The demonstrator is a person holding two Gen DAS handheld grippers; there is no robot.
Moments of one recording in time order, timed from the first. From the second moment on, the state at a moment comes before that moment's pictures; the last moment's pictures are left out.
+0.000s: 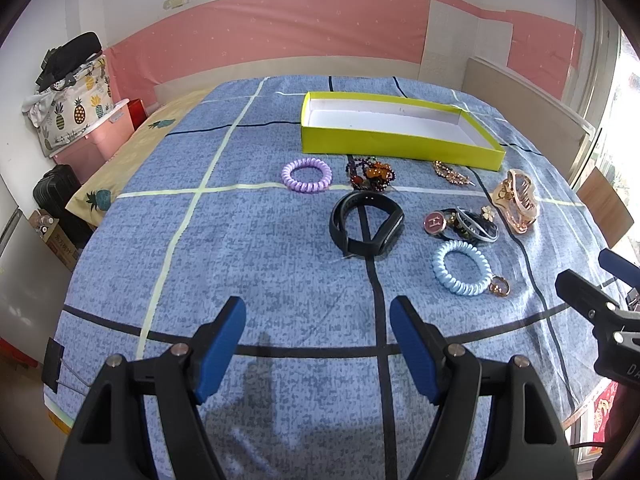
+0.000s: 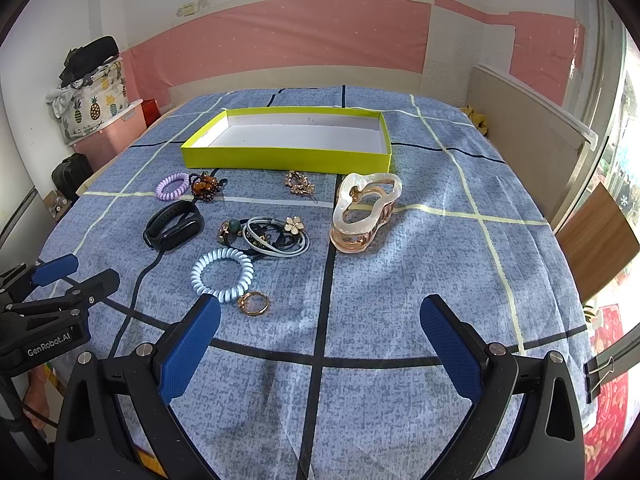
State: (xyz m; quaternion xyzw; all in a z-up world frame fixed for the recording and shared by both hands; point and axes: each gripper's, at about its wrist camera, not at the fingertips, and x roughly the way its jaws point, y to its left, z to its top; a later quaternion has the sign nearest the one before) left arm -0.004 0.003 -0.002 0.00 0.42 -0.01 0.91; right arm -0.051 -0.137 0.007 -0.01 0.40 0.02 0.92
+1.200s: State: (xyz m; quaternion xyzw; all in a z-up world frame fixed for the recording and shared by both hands) left arm 0.094 0.006 -0.019 -0.08 0.46 -0.12 0.88; right arm 0.042 -0.185 -0.014 0.06 0.42 0.01 0.91
